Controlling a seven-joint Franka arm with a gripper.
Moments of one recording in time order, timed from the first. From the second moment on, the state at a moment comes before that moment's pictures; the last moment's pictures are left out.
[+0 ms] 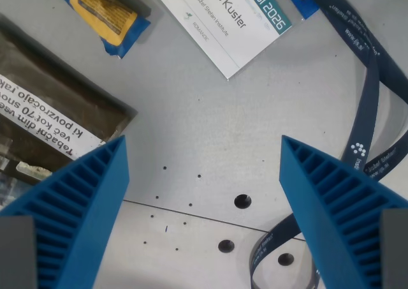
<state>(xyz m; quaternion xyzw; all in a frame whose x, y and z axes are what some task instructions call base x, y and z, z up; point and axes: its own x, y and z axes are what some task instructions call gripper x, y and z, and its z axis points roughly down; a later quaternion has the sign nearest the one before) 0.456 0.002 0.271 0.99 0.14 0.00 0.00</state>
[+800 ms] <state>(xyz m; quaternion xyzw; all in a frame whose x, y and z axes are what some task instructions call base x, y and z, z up) 0.463 0.023 0.250 0.98 0.22 -0.01 0.00</state>
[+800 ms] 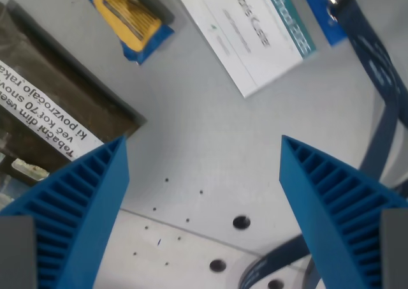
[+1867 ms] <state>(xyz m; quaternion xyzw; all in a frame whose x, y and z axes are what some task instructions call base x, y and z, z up) 0.482 0.083 0.196 0.91 0.41 0.00 0.00</state>
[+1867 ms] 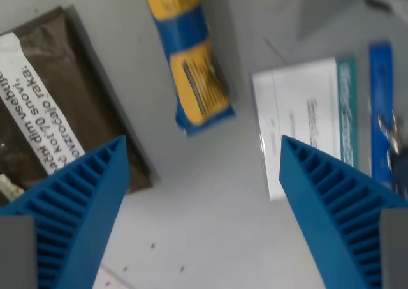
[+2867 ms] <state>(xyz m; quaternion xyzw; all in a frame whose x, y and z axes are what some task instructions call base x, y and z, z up) 0.504 0.119 0.155 0.84 0.54 0.00 -0.01</state>
